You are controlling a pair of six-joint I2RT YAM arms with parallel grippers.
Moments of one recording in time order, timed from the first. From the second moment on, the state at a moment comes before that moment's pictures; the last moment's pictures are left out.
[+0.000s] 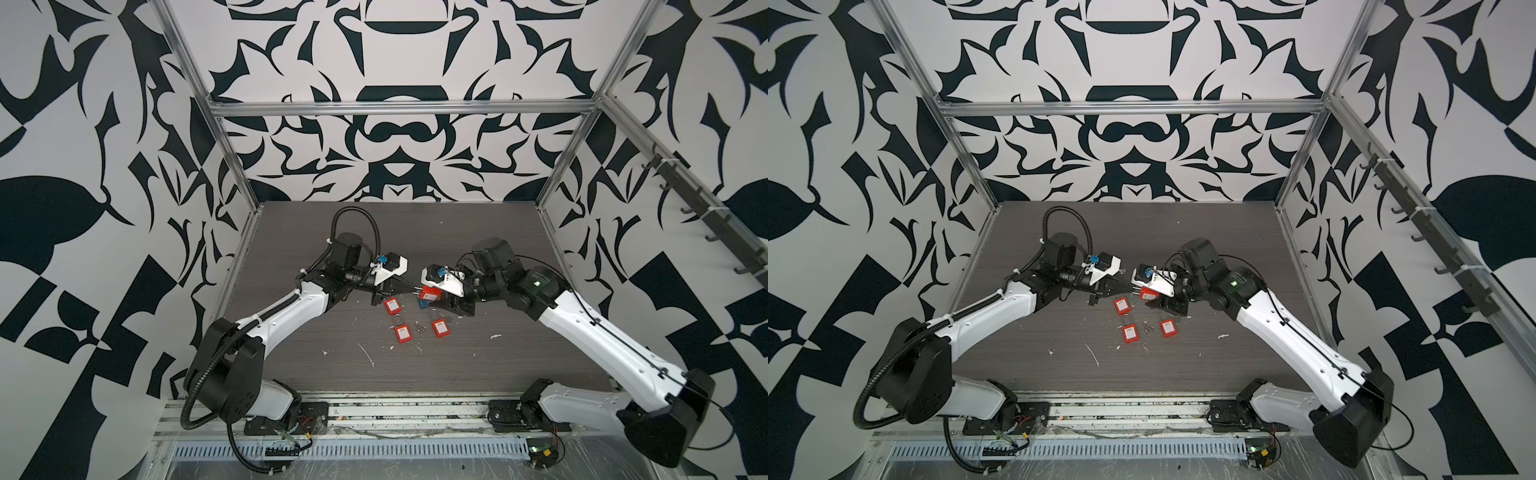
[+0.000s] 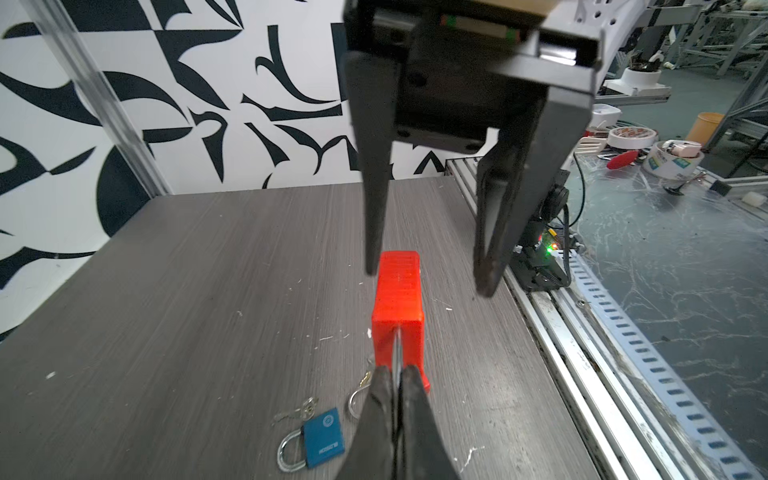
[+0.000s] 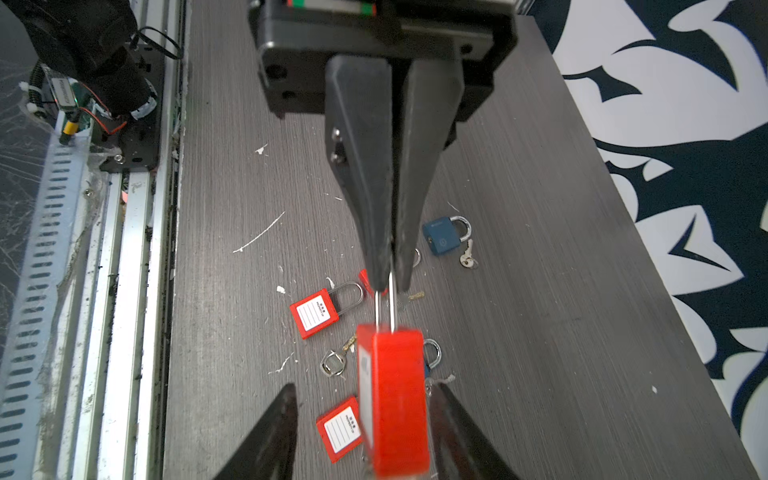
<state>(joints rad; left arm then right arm) -0.54 1.43 0.92 0.03 1.10 0.49 0.63 1.14 1.14 -0.79 -0.42 -0.65</state>
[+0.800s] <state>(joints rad) -0.55 1.35 0.93 -0.06 1.12 0.53 0.58 1.21 1.16 -0.91 -0.36 -0.66</state>
